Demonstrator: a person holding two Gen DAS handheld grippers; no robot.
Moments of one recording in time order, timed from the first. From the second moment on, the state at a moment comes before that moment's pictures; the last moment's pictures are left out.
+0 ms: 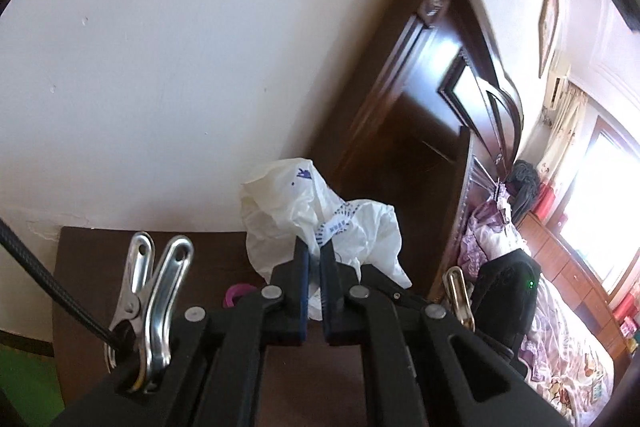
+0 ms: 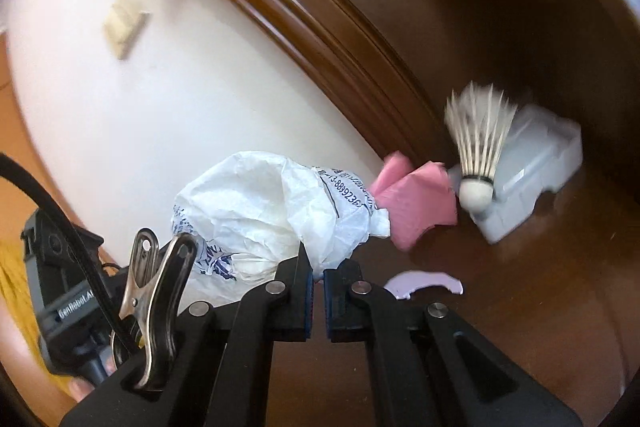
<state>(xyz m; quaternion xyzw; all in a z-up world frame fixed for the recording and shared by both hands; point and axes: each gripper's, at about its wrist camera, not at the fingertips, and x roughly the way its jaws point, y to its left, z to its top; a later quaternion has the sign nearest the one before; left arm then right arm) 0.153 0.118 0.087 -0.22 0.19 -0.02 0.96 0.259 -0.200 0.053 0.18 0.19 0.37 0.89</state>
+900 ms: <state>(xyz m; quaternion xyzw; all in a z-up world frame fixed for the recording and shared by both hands) 0.095 0.002 0.071 -0.14 0.19 -0.04 0.97 0.132 -0.210 0.050 0.06 0.16 0.27 0.95</state>
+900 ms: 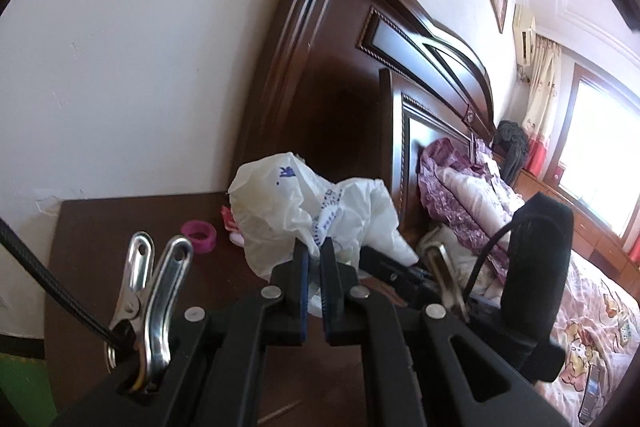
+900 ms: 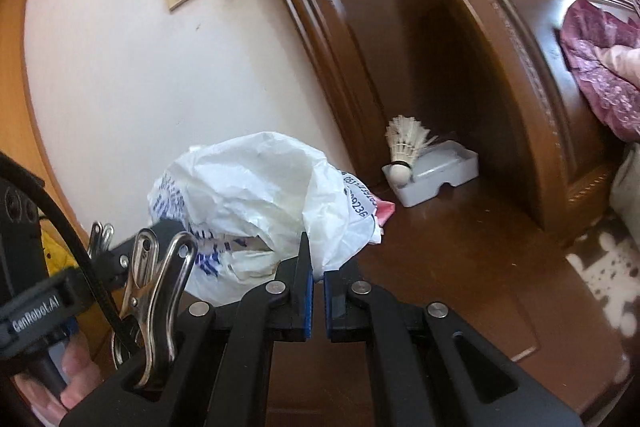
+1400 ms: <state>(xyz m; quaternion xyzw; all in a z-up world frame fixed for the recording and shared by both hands) 0.094 -0.027 0.064 -0.10 0.20 -0.06 0.97 0.101 -0.233 0.043 0.00 0.12 0.22 0.97</state>
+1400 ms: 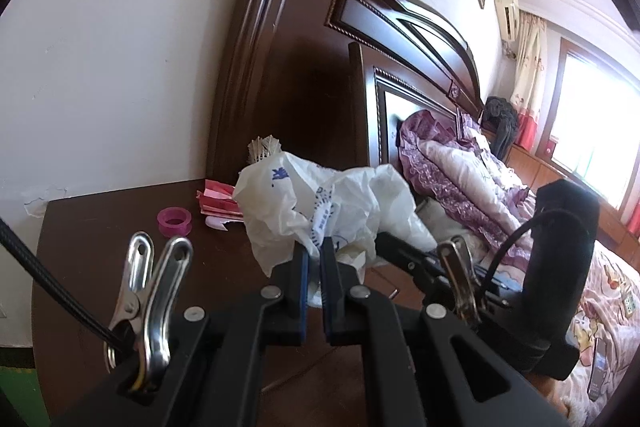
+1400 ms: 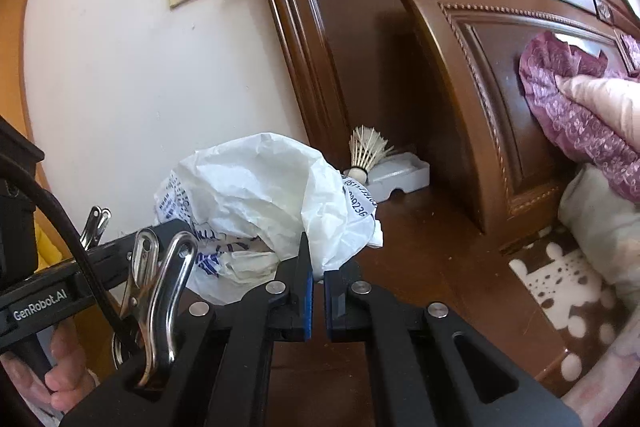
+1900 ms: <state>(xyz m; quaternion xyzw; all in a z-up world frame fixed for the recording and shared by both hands) 0.086 -0.039 0.066 -0.08 0.20 -0.08 0.97 0.089 -0.231 0.049 -0.01 0.08 0.20 0.98</state>
